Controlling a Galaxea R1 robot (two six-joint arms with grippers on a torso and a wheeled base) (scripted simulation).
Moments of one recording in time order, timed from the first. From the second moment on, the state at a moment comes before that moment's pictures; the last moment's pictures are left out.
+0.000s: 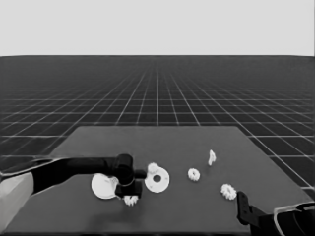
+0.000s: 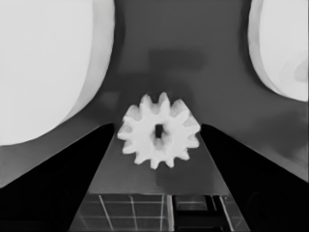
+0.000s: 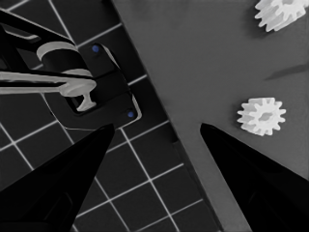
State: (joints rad) left arm 0.27 2.65 -1.15 0.45 1.54 -1.50; right arm -0.35 1.76 -0.39 -0.70 -1.18 0.32
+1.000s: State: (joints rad) left arm 0.05 2.63 -1.02 0.23 1.58 -1.60; right arm -0.35 1.76 -0.39 -0.70 -1.18 0.32
